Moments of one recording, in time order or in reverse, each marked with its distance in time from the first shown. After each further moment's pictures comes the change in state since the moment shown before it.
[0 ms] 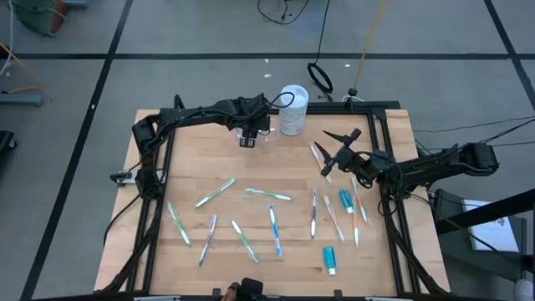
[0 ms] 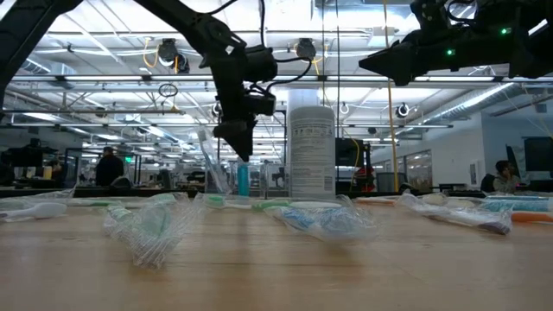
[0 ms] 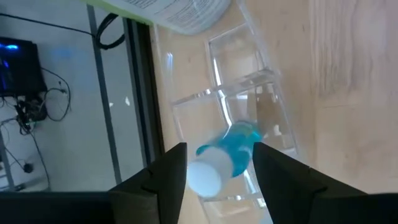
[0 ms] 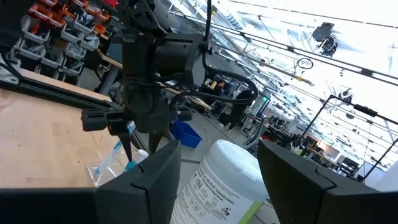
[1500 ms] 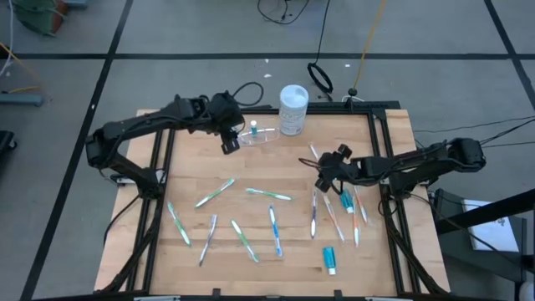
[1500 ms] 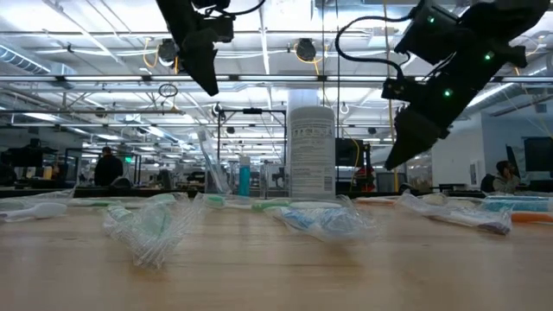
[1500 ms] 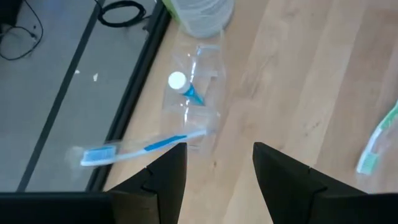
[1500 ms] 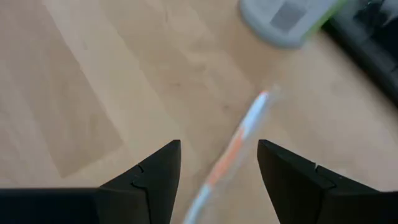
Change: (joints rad) left arm -0.083 -0.458 -0.114 -0.244 0.081 -0.571; right arm 0.013 0.198 0.283 -1.279 -0.076 1.031
